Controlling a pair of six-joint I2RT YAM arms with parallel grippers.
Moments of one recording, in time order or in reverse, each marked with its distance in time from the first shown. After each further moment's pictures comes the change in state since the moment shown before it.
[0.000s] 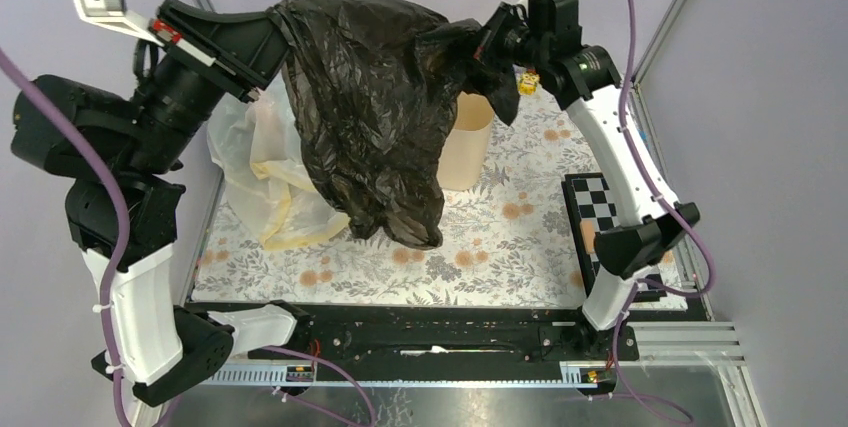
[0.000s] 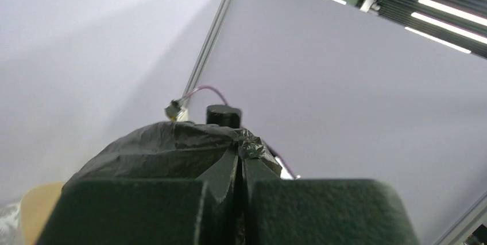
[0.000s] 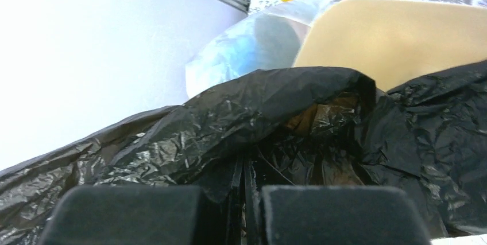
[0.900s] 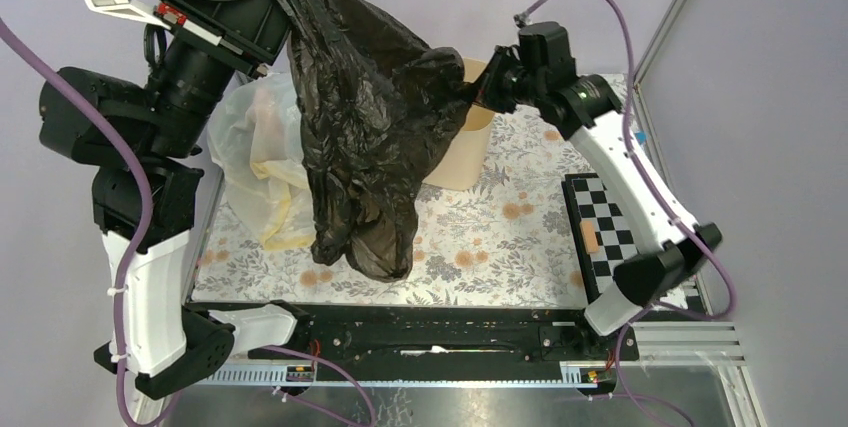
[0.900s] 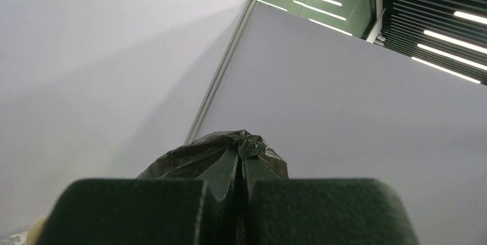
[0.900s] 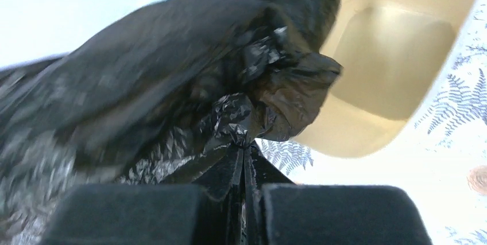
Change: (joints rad) left arm 0.000 0.008 -0.051 0.177 -0.087 -0.008; right arm 0.067 -0.090 -0.205 -0.074 0.089 -0.068
